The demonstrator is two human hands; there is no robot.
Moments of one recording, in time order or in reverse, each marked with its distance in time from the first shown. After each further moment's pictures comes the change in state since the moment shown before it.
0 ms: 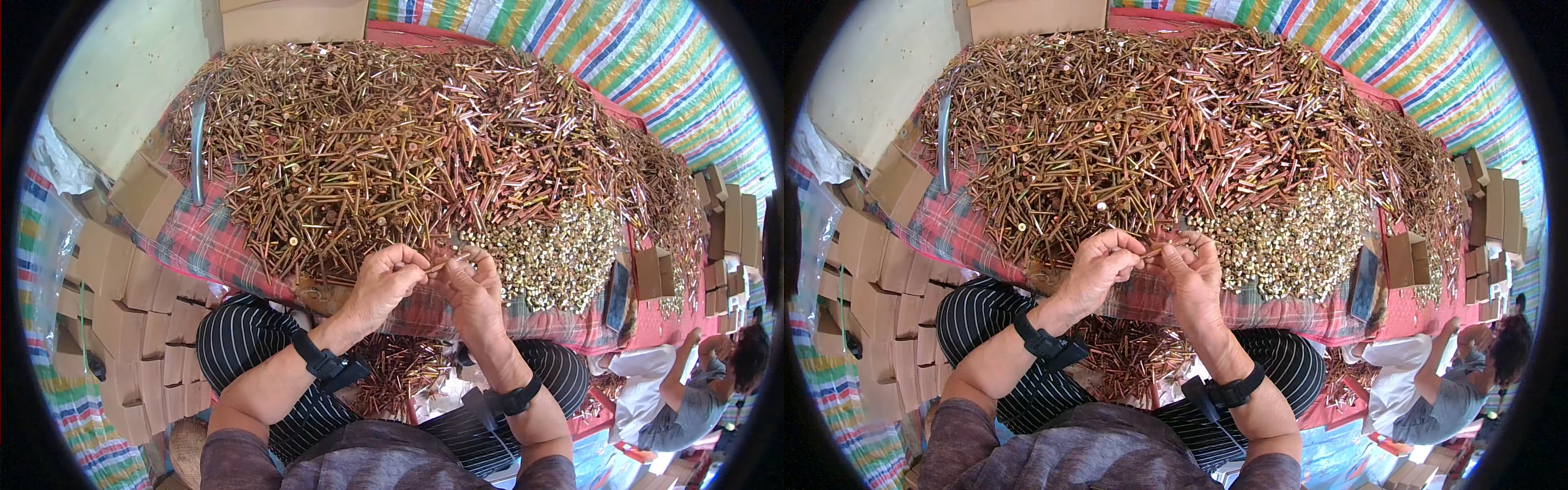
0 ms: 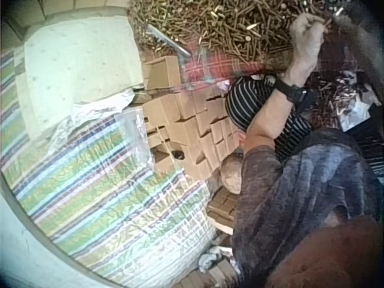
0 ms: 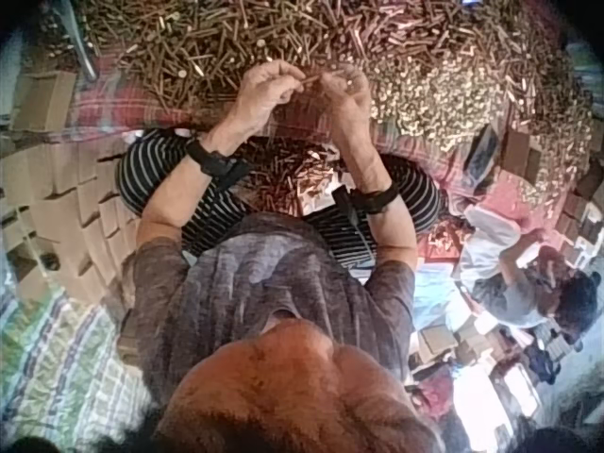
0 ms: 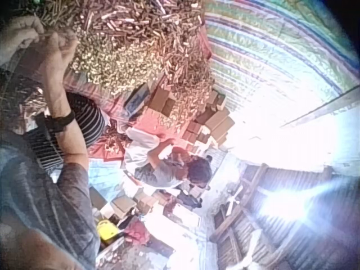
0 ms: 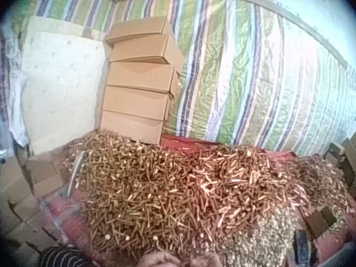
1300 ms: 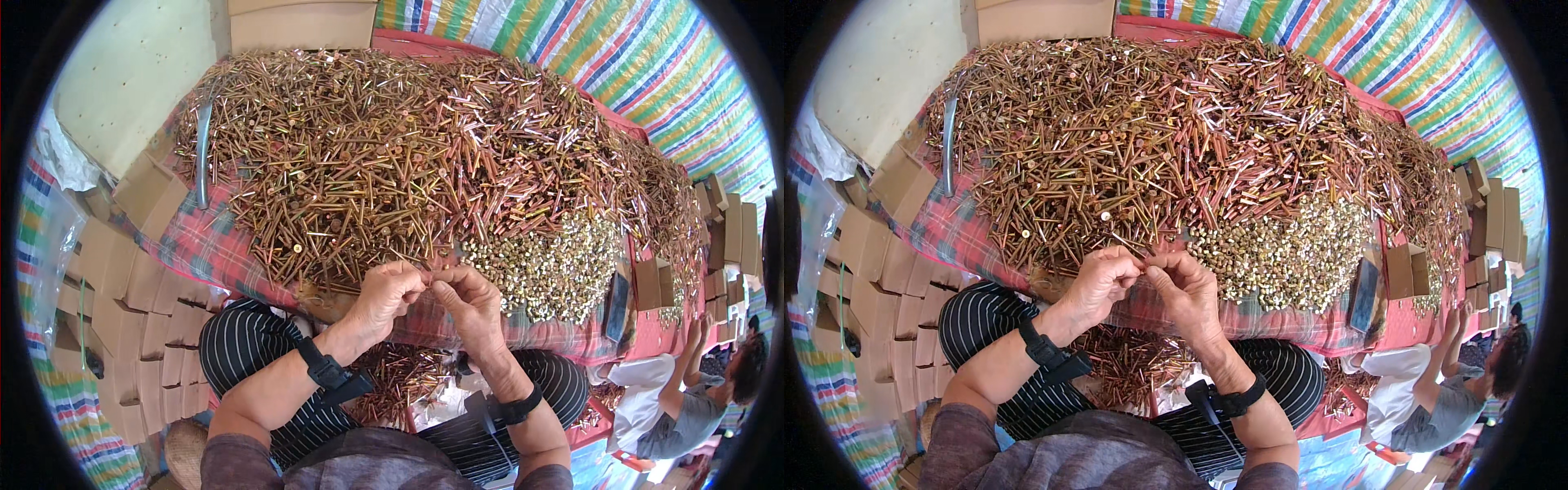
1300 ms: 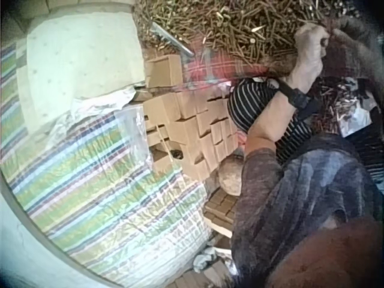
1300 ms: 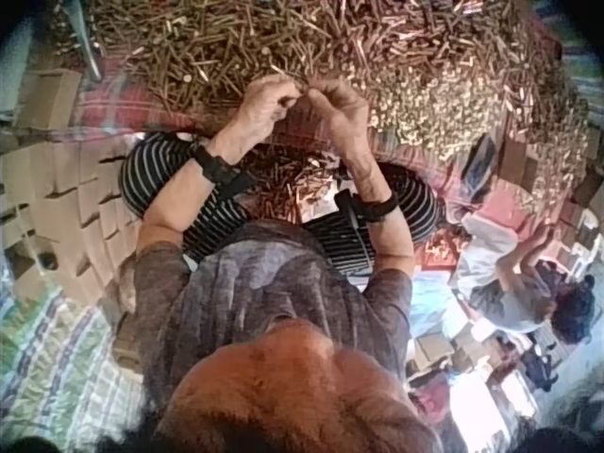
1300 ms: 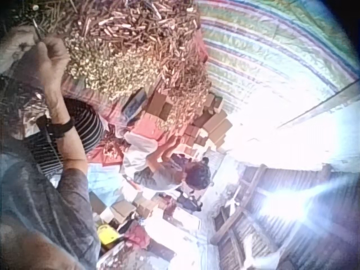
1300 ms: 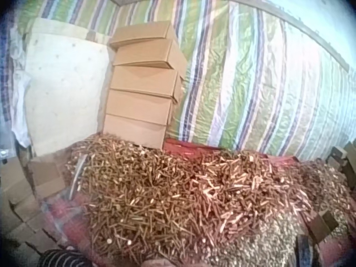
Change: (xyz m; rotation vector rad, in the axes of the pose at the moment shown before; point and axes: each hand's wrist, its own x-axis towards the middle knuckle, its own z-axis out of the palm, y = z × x) left_hand -0.003 0.008 0.003 -0.211 0.094 -0.230; right_hand -0.004 -0.002 -0.002 -0.384 -0.167 -0.095
